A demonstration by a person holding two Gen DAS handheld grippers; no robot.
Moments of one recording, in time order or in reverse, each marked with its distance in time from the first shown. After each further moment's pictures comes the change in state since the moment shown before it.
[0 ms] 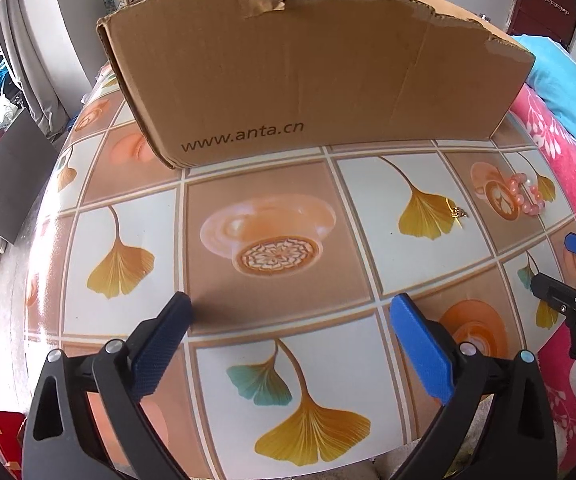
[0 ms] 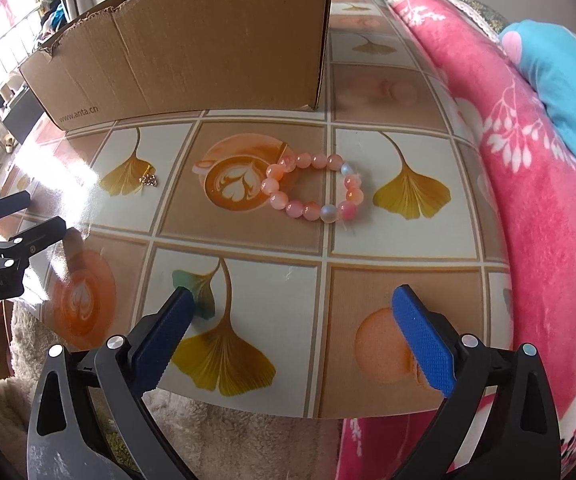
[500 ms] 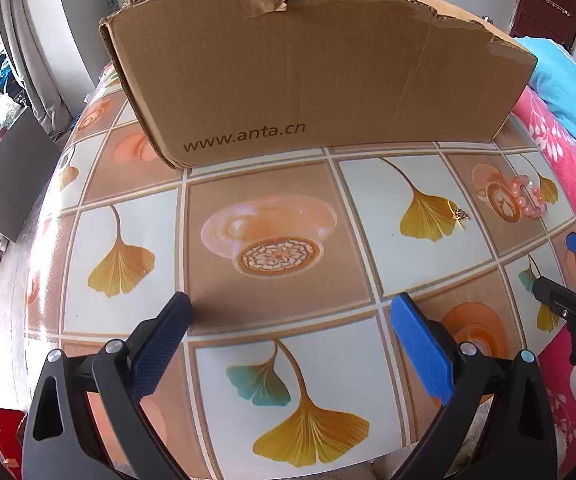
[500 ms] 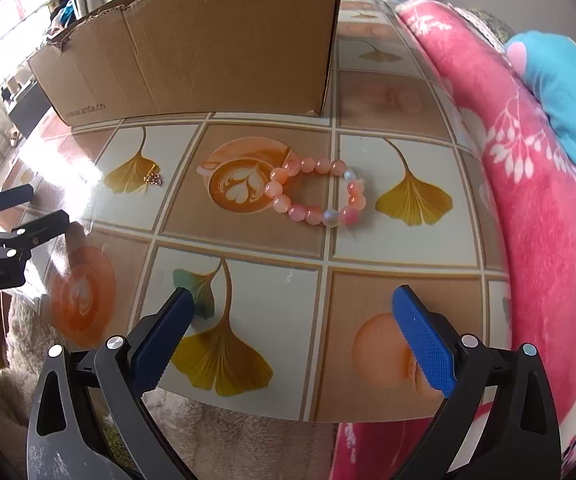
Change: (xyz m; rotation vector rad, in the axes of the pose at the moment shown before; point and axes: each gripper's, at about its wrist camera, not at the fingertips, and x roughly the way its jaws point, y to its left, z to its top) left arm -0.001 0.001 0.000 -0.006 -0.005 0.005; right arm -0.004 0.002 -0.002 -0.034 -0.031 -0.012
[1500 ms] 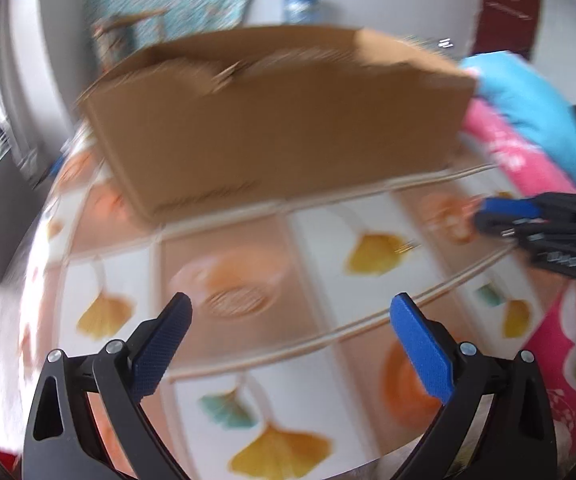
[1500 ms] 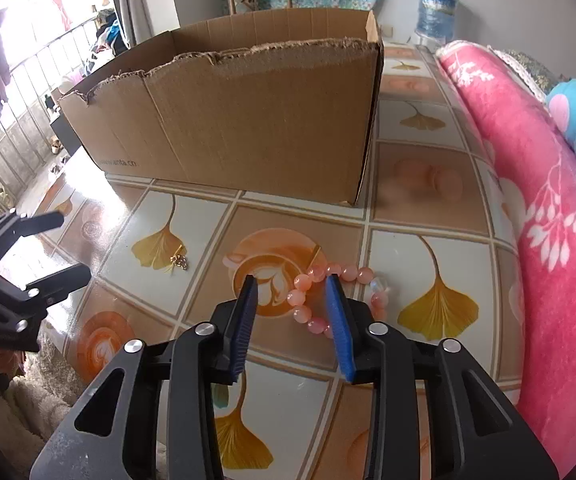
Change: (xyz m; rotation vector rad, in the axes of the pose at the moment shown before) left arm -0.024 -0.022 0.005 0.102 -0.188 -0.111; right arm 0.003 -0.007 0.035 -0.065 -0.136 0.183
